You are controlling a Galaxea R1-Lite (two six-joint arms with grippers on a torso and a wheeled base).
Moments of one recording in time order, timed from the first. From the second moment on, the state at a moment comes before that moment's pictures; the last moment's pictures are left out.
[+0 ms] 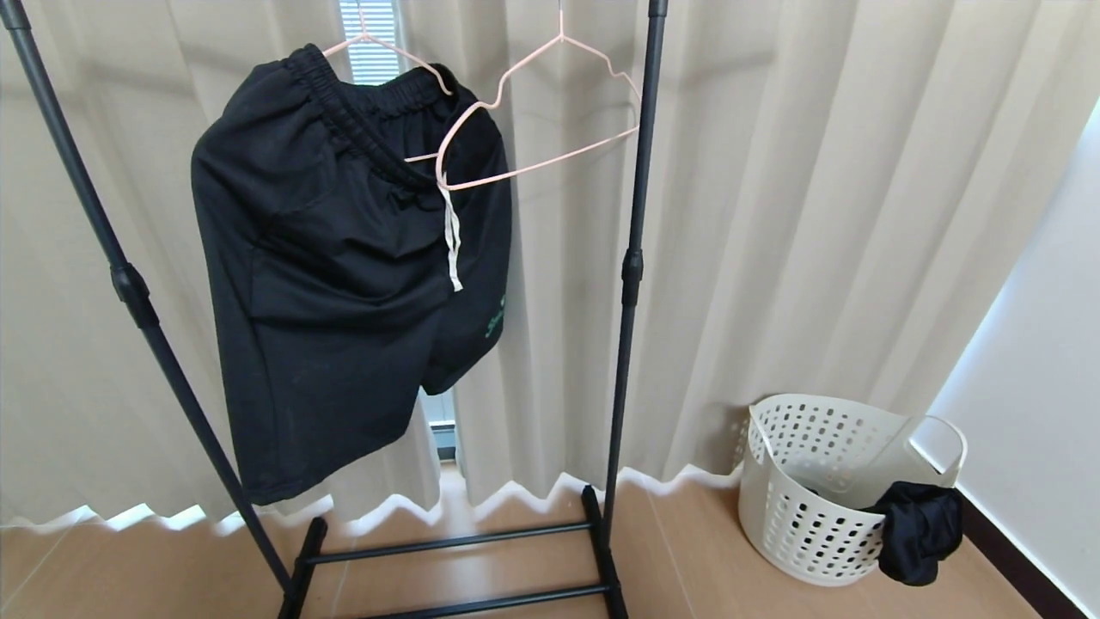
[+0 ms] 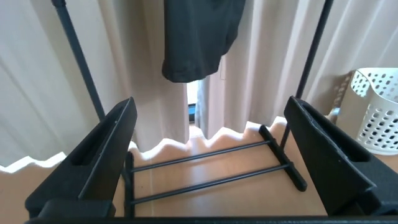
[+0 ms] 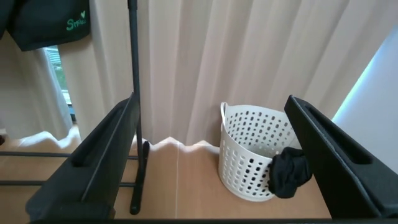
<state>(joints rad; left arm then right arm) 0.00 0.01 0.00 0.01 -0.08 0.05 0.00 0.00 0.00 -0.04 0.06 -0.06</state>
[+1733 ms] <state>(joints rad) 0.00 0.01 0.00 0.01 -0.08 0.04 0.00 0.00 0.00 -0.04 0.06 -0.06</state>
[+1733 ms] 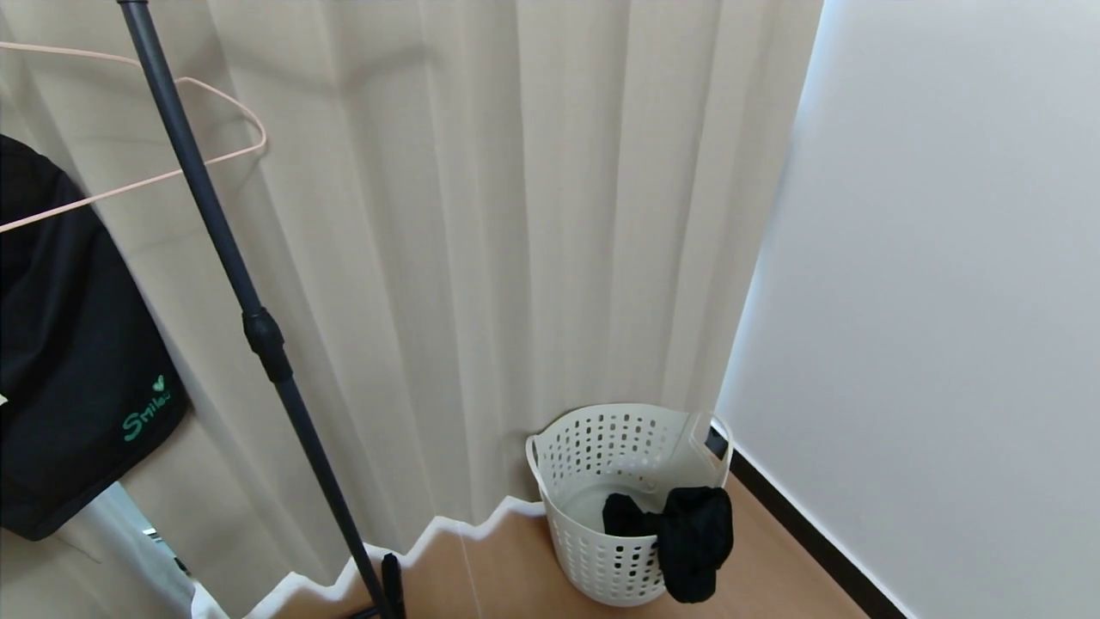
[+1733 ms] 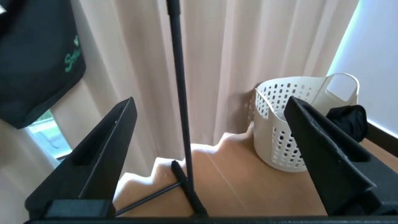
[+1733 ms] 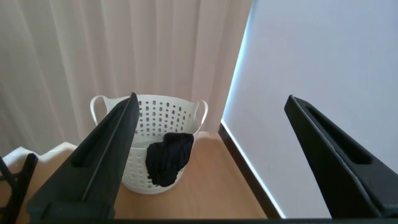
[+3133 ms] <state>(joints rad) 0.00 0.01 0.00 0.01 -0.08 0.04 0.00 0.00 0.00 -0.04 0.06 -0.06</state>
